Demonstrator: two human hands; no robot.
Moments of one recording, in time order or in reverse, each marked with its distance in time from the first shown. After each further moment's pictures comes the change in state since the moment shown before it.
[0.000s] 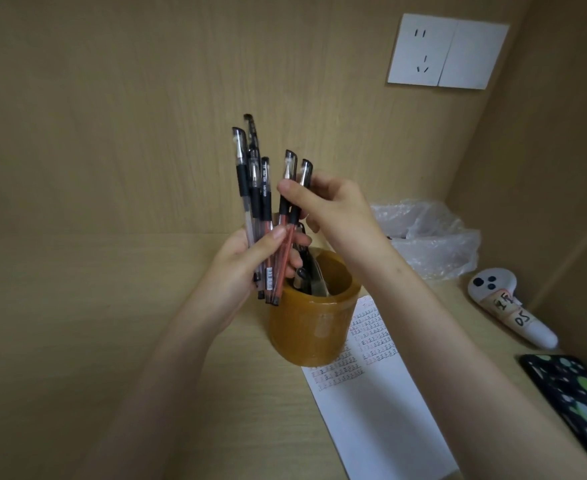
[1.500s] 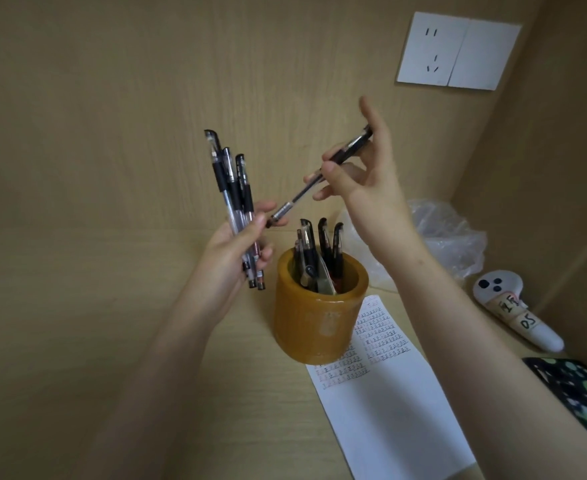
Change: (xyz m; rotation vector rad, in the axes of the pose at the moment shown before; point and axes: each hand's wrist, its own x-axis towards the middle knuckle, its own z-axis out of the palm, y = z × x) left_hand 0.004 -0.008 -0.017 -0.121 0.169 -0.020; right_hand 0.010 -0.003 -0.015 0.101 0.105 -0.218
